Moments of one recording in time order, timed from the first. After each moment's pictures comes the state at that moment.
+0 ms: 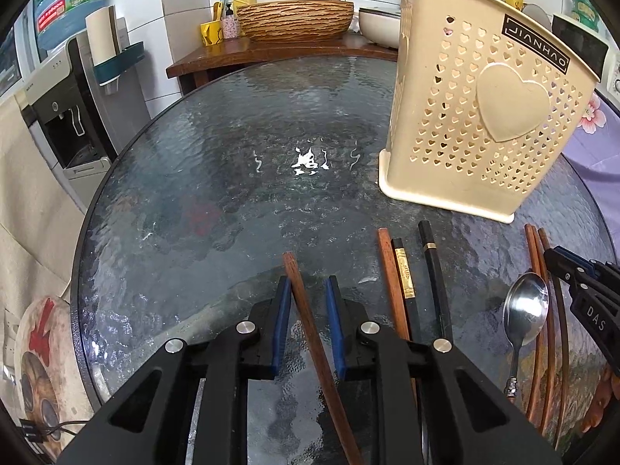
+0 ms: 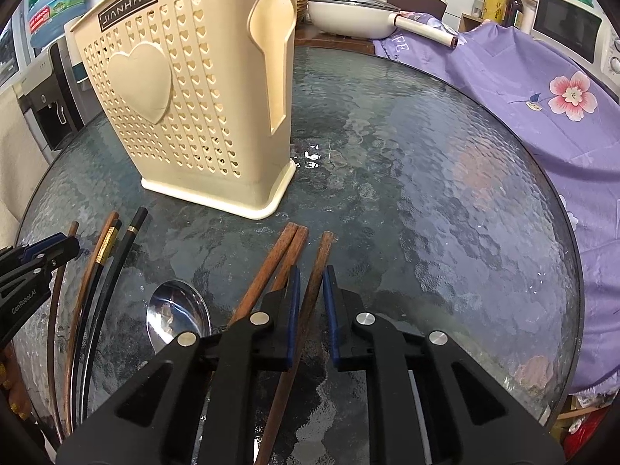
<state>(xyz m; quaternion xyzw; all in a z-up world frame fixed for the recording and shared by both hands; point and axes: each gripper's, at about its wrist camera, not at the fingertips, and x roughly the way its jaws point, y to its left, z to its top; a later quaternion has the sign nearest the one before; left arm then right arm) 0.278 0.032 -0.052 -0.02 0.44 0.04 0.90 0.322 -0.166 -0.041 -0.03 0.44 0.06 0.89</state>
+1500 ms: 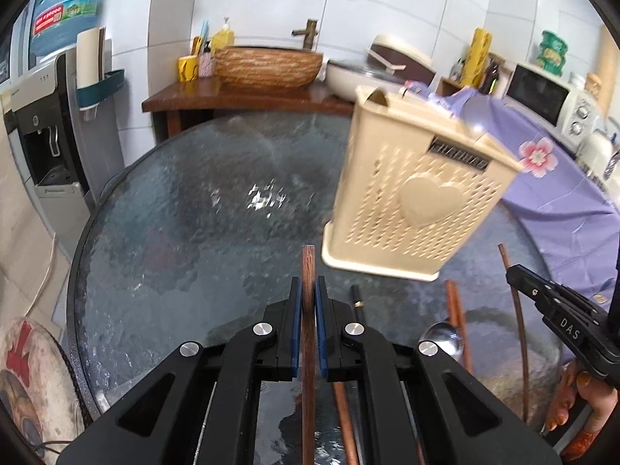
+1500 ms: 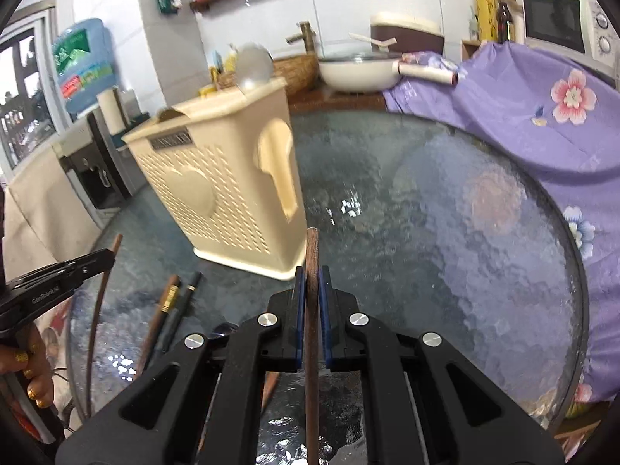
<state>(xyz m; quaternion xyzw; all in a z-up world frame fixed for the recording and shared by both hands) 0.269 0.038 0.009 -0.07 0.36 -0.04 0.93 0.301 -0.204 0.015 0.05 0.34 0.13 0.93</state>
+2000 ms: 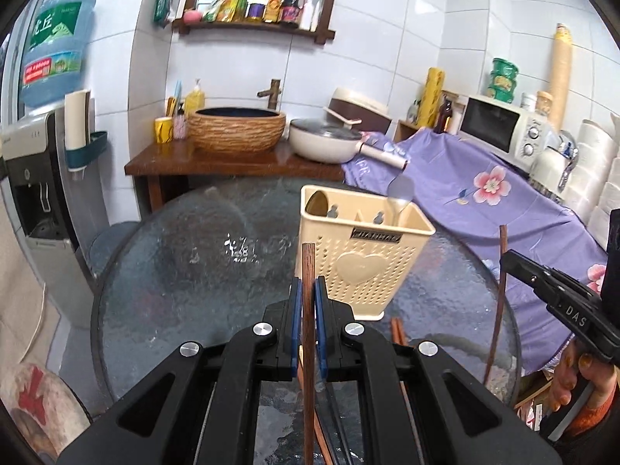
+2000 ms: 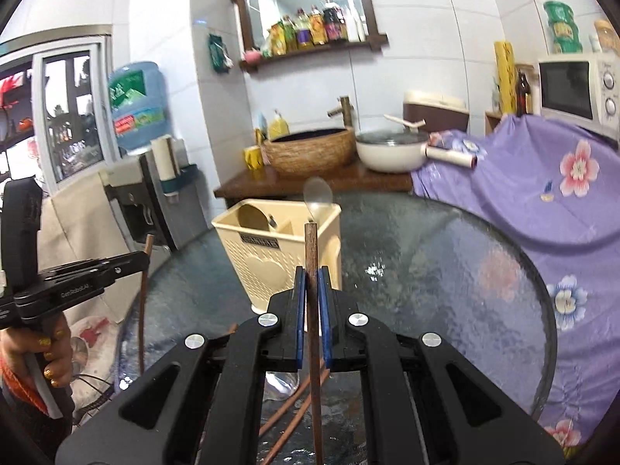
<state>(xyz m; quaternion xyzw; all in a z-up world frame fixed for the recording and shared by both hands) 0.226 0.030 0.081 -0.06 0.27 -0.09 0.96 0.241 -0.214 0.103 0.05 0.22 0.19 0.96</state>
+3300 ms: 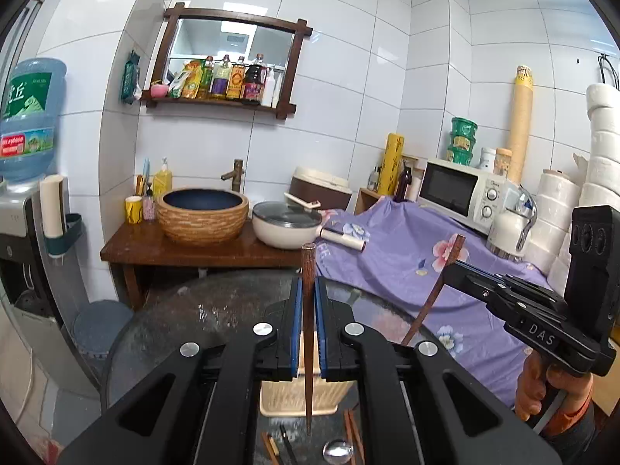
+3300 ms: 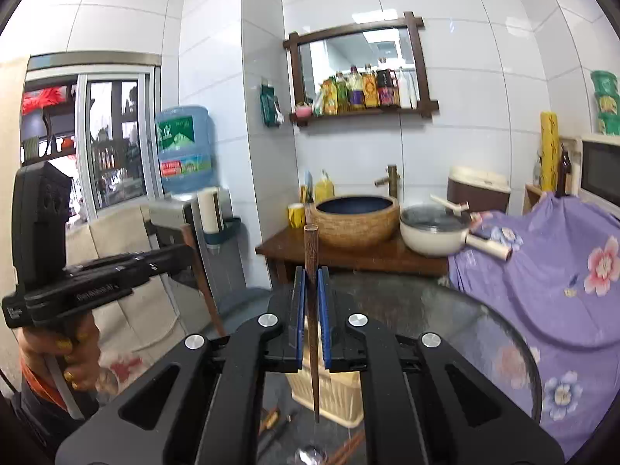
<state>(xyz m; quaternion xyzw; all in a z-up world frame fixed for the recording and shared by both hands) 0.238 0.023 0.224 -0.06 0.16 -0.14 0.97 0.265 -0.187 0.252 0.02 0.14 0.26 0.96</state>
